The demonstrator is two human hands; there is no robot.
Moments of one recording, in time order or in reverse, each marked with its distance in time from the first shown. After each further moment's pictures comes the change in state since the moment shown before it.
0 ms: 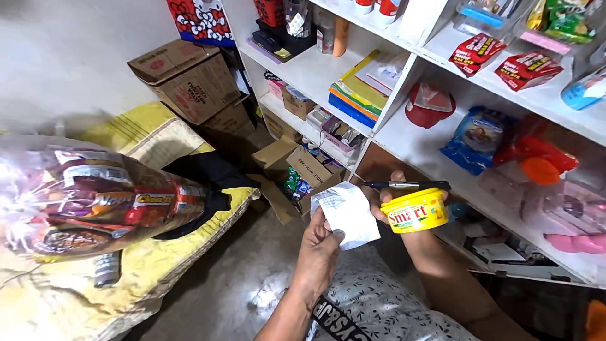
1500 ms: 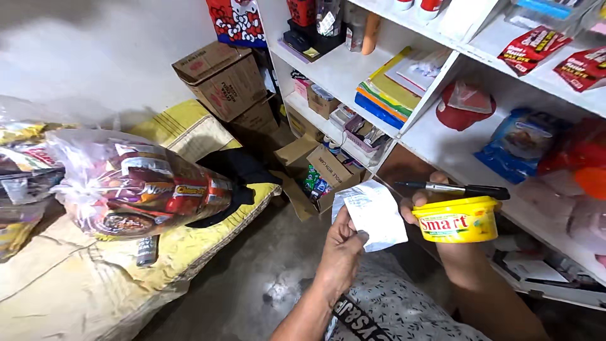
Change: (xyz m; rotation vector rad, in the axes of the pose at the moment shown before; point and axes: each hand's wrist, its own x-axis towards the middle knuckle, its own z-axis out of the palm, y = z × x) left_hand 0.005 0.004 -0.007 -0.014 -0.054 0.011; right_hand 0.010 -0.010 0.029 -0.214 0.120 -0.011
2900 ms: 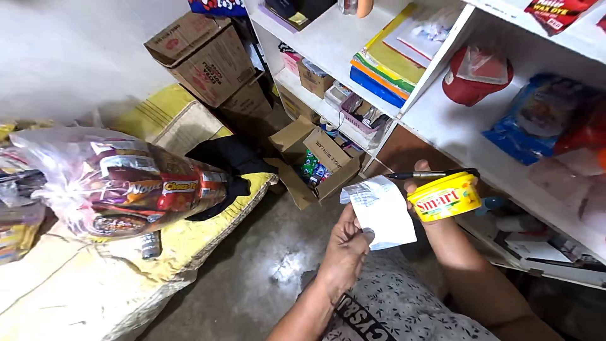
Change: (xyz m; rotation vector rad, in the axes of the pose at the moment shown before) left_hand 0.015 -0.018 0.005 -0.009 -0.007 -0.109; right_hand -0.015 0.021 -0.063 0.055 0.134 0.001
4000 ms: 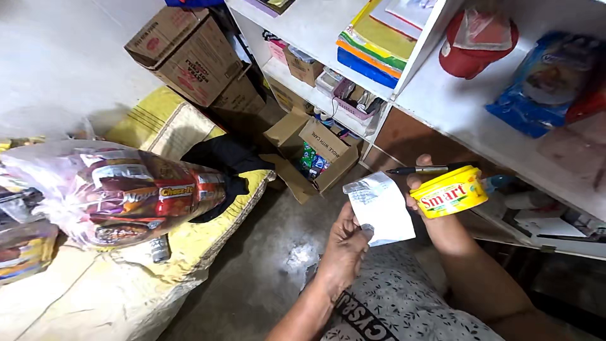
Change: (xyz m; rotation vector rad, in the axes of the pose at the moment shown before) left_hand 0.000 -0.014 0.001 0.071 0.040 -0.095; right_hand -0.029 0.003 -0.019 0.117 -0.055 -0.004
